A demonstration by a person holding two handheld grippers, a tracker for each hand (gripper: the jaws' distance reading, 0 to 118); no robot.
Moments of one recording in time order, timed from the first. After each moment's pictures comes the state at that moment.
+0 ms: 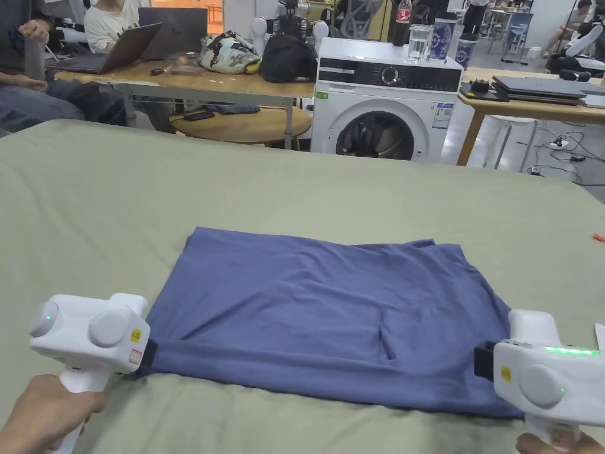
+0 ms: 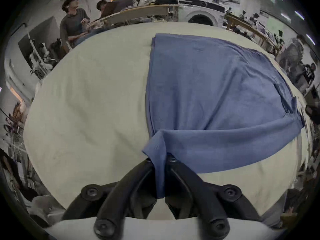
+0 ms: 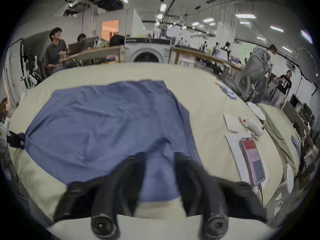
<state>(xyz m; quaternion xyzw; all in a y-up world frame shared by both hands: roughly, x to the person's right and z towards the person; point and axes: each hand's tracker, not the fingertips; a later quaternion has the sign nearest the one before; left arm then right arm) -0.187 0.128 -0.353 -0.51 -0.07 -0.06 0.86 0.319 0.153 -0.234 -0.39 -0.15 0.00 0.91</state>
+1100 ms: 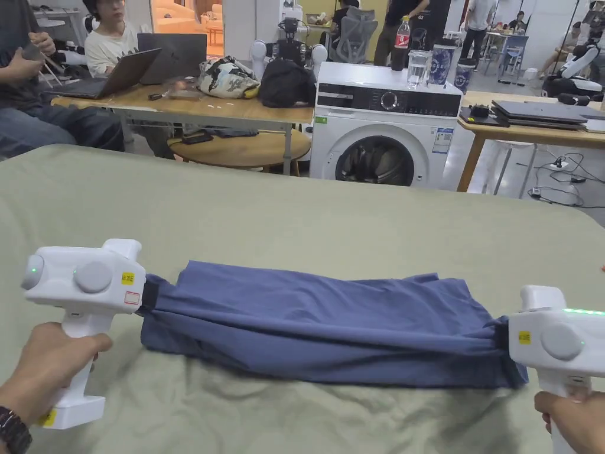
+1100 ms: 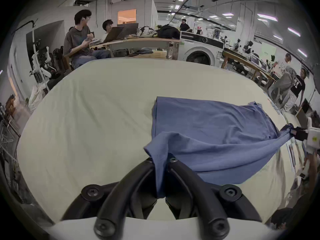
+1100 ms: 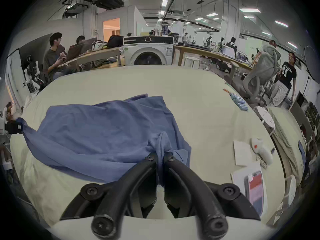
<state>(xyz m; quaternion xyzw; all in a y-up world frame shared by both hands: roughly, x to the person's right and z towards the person) -0.188 0.196 -0.468 -0.41 -0.09 0.00 0.91 0.368 0.182 -0.353 -0.37 -0.12 -0.02 0.92</state>
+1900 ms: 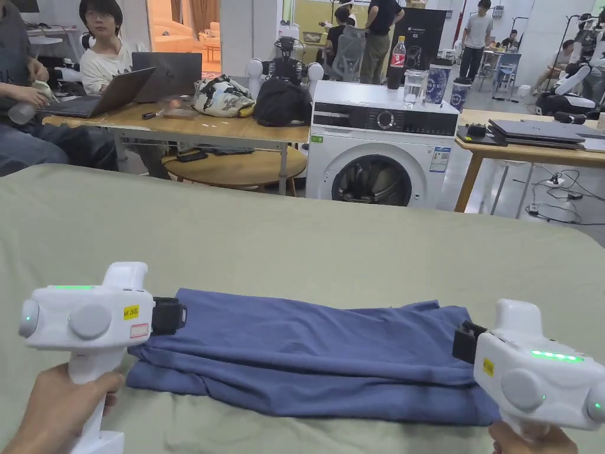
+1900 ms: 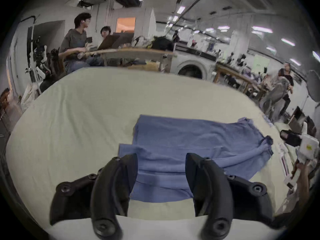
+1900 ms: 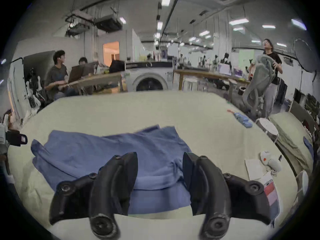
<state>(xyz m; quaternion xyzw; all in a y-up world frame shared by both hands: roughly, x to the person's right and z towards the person) -0.158 0.205 -0.446 -0.32 -0.15 0.04 0.94 0.312 0.190 -0.351 -0.23 -0.13 -0.03 0.96</state>
